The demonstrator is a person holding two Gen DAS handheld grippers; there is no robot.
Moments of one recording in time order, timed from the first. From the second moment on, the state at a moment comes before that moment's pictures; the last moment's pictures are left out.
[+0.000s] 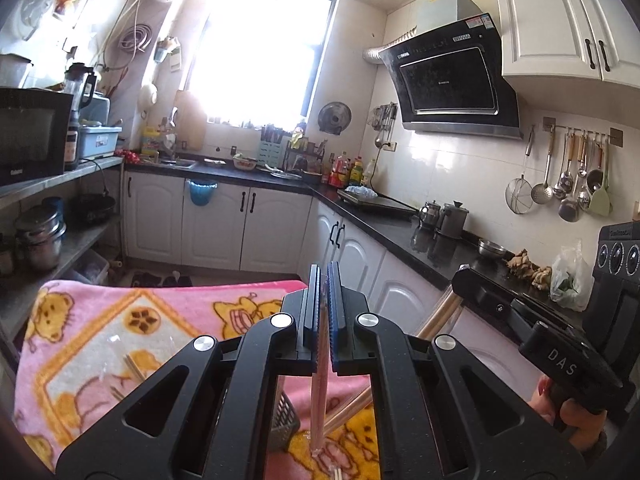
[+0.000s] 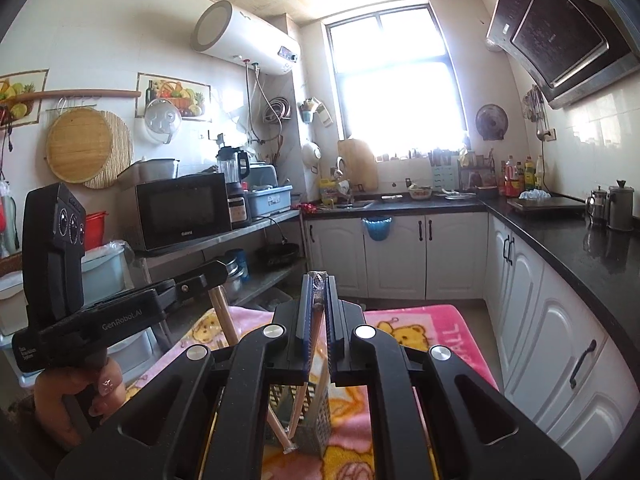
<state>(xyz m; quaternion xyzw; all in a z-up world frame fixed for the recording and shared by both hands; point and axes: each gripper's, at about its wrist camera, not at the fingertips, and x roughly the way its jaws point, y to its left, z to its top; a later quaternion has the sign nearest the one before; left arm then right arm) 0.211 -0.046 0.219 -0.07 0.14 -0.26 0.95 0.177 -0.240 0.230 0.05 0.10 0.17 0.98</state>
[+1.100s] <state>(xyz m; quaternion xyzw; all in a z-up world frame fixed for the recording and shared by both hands) 0.261 -0.003 0.214 -0.08 0.15 -0.18 0.97 0.256 -0.187 0.235 0.00 0.11 0.17 0.98</state>
